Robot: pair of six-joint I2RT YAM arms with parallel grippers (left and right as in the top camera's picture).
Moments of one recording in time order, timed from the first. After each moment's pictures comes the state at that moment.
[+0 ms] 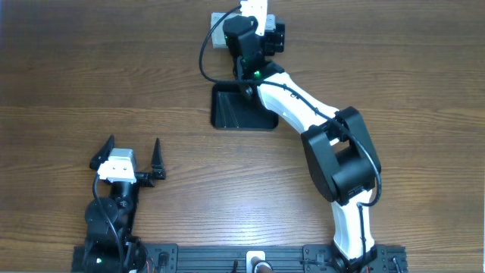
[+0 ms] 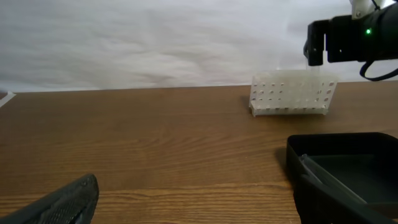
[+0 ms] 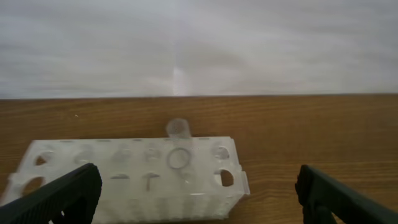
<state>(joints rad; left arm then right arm) -0.11 0.01 0.01 -0.07 -0.05 0.00 0.51 2.15 1.56 0.13 0.63 0.19</state>
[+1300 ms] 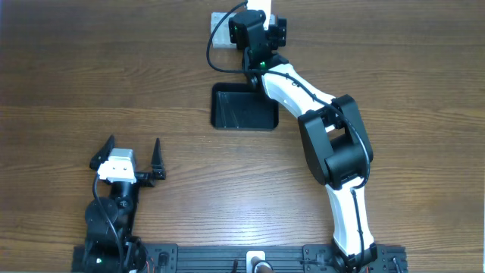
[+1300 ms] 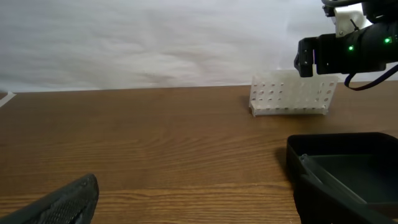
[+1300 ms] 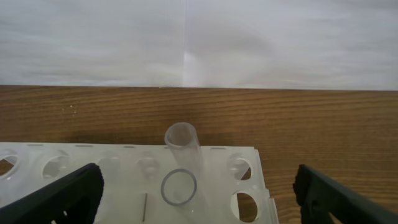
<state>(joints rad) -0.11 0.01 0.01 -0.07 -0.05 0.00 0.45 2.27 1.66 0.13 0.49 0.17</state>
